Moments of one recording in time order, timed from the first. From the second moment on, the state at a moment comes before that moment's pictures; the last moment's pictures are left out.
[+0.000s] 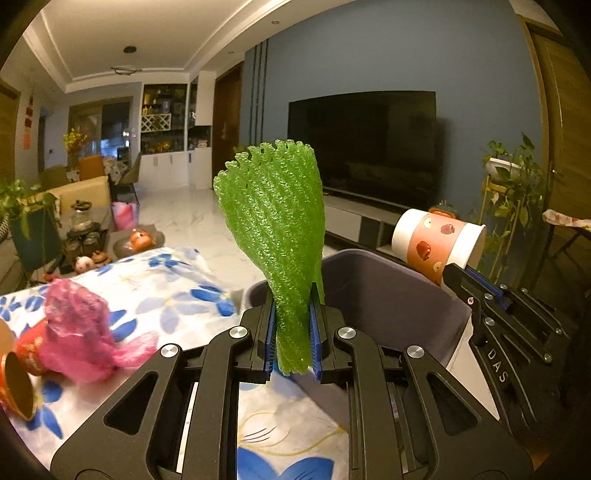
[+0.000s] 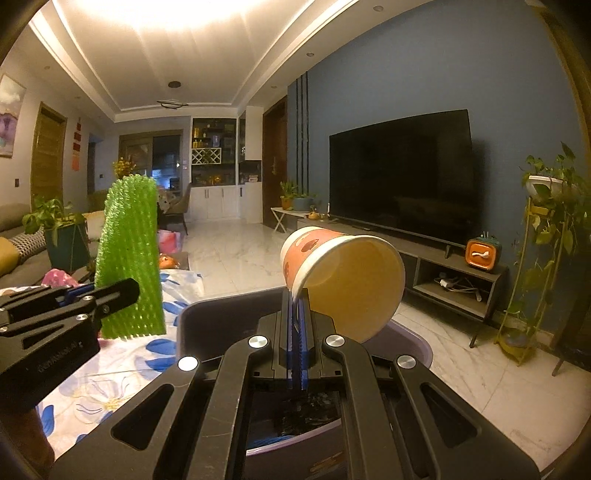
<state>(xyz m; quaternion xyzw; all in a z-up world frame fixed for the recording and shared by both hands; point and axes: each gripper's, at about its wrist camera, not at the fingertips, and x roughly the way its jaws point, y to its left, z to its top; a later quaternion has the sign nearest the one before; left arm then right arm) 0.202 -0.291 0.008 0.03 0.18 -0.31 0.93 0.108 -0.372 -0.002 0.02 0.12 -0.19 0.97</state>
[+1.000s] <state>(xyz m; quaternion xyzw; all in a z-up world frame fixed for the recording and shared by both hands) 0.223 -0.336 -0.017 0.06 0.19 -0.34 0.92 0.122 -0.376 -0.001 0.03 0.12 -0.16 0.98</state>
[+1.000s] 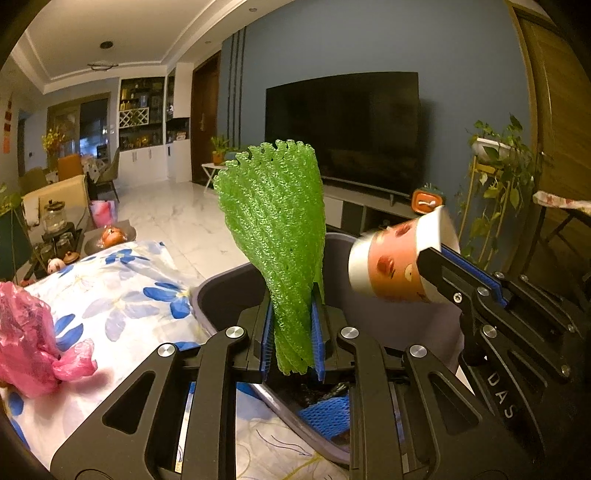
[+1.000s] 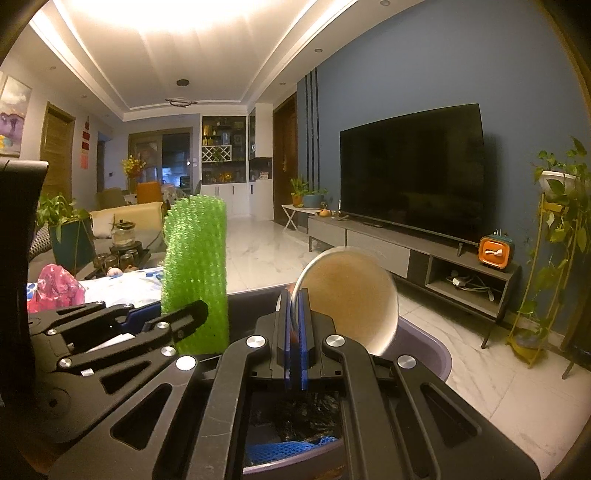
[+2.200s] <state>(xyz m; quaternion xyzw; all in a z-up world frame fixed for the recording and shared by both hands) 0.192 -0.270 -0.012 0.04 0.17 -0.24 0.95 0.092 -0.359 0.007 0.04 0.11 -0.18 0.98</state>
